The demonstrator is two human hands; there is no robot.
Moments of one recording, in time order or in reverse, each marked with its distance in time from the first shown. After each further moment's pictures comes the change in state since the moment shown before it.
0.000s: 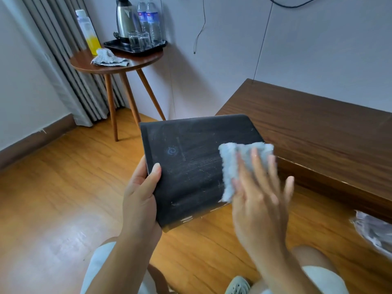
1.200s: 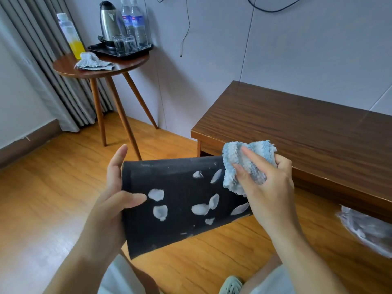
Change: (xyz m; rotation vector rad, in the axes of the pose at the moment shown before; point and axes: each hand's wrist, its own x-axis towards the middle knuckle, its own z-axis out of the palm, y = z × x) left_hand -0.009 0.033 -0.020 0.217 -0.247 -0.044; right_hand 0.031 0.032 -0.038 0.545 -0.024 0.274
